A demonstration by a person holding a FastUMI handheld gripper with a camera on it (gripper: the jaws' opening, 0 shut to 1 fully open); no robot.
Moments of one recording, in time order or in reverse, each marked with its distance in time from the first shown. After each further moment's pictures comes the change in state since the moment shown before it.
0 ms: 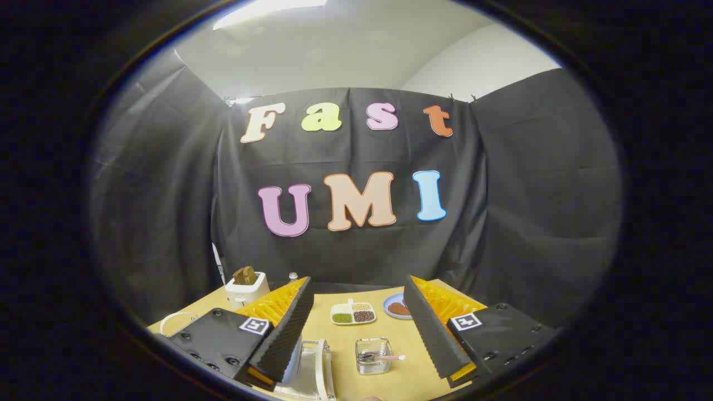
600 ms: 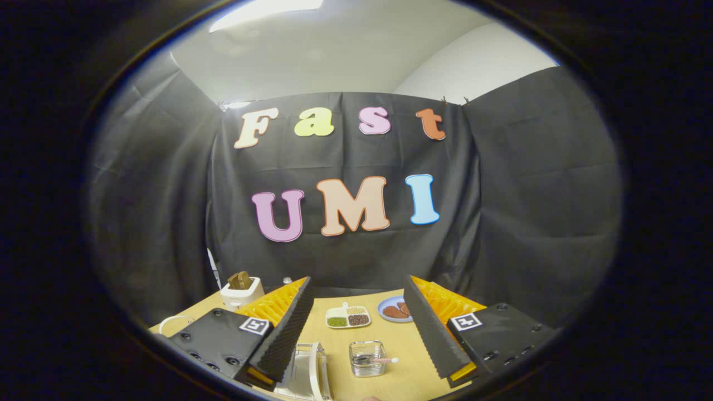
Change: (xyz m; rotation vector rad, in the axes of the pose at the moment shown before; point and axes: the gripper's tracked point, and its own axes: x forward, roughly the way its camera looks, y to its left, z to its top) arm -0.001 -0.016 0.008 0.024 -0.023 -0.030
